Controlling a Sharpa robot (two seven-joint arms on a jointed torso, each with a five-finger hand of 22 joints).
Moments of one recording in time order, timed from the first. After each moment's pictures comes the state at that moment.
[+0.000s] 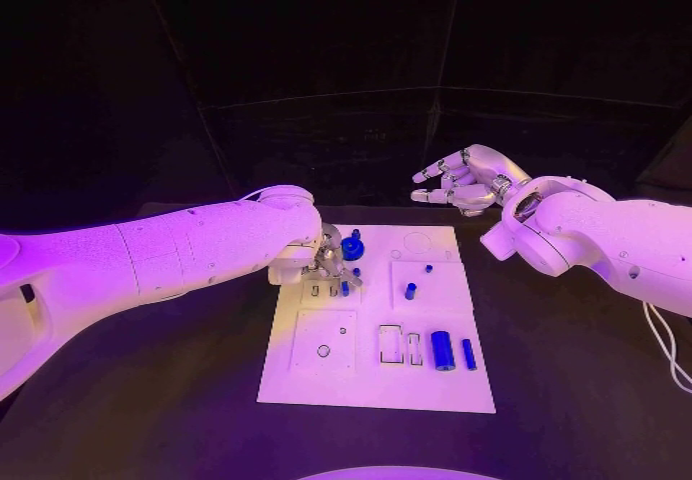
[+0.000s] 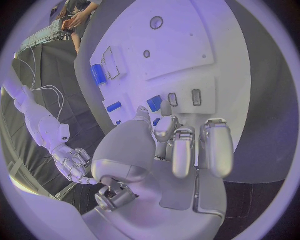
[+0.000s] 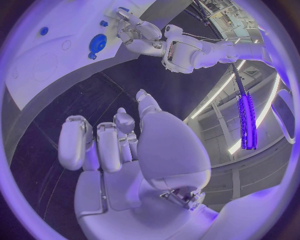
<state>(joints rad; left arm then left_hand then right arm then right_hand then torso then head) 1.38 -0.48 -0.17 1.23 -0.96 0.29 -0.63 1.15 0.10 -0.22 0.27 0.05 0.89 0.04 0.67 0.58 1.31 -0.02 1.25 1.10 1.47 -0.08 1.57 1.31 0.07 1.47 0.02 1.41 1.27 1.37 -0.79 -0.09 1.45 -0.79 -0.37 0.08 1.37 -0.03 -0.05 0.13 0.30 0.87 0.17 0.10 0.07 1.22 0.08 1.14 1.07 1.47 0.01 1.40 1.31 0.05 1.40 0.11 1.39 1.22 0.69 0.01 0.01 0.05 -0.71</state>
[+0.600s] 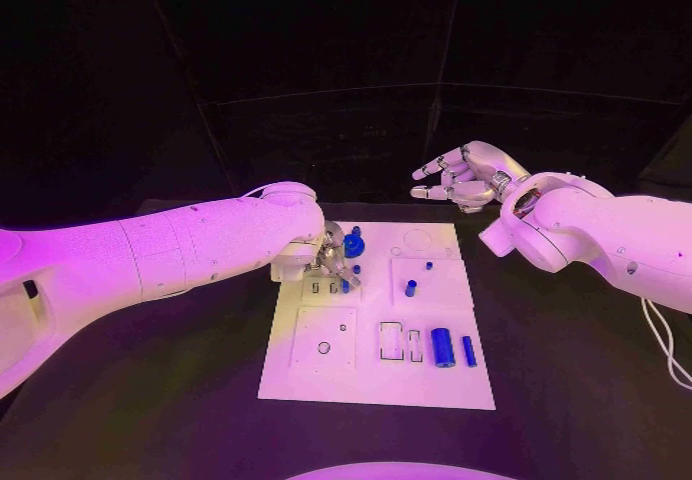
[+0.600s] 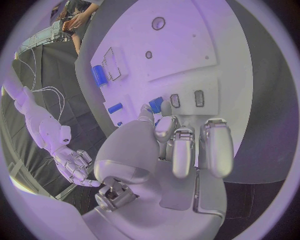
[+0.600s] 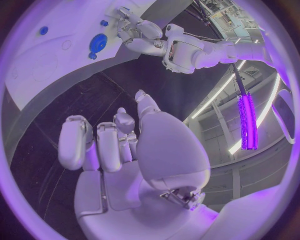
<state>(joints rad) 1.38 -0.47 -0.17 1.23 -0.96 0.30 -0.63 1.27 0.14 -0.16 0.20 0.05 0.88 0.04 0.68 0.61 1.31 -0.02 1.25 1.09 1.47 -0.08 1.57 1.31 0.07 1.47 0.02 1.41 1.27 1.37 -0.78 -0.09 1.44 -0.79 -0.37 0.08 1.38 -0.02 -0.05 0.13 0.31 0.87 0.17 0.10 0.07 1.22 0.08 1.14 1.07 1.47 0.01 1.40 1.31 0.06 1.40 0.11 1.38 1.22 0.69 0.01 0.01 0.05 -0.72</state>
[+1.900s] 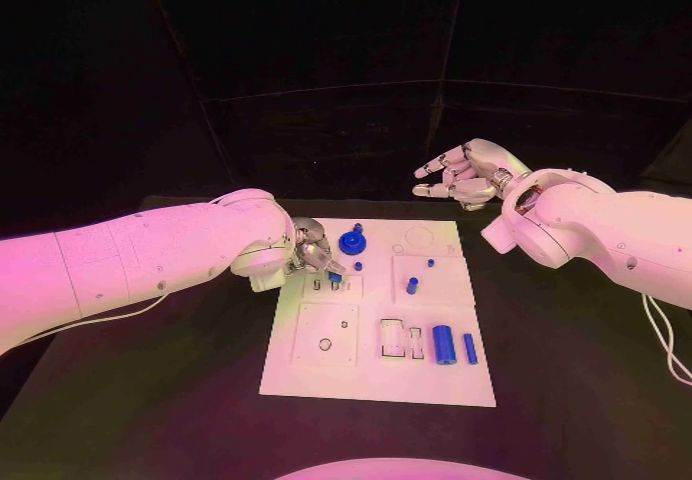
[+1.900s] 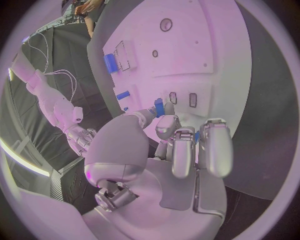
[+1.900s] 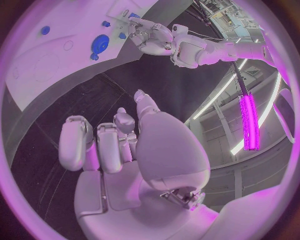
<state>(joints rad) 1.36 -0.65 -0.17 1.39 -0.86 0.10 -0.54 1.16 -0.03 0.54 0.17 0.05 0.84 0.06 0.68 0.66 1.28 -0.02 1.21 1.04 1.47 -0.09 1.57 1.31 0.07 1.47 0.02 1.41 1.27 1.37 -0.77 -0.09 1.42 -0.79 -0.35 0.06 1.39 -0.02 -0.05 0.12 0.32 0.87 0.17 0.10 0.07 1.22 0.08 1.14 1.07 1.47 0.00 1.41 1.31 0.06 1.40 0.10 1.39 1.24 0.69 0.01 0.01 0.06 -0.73</state>
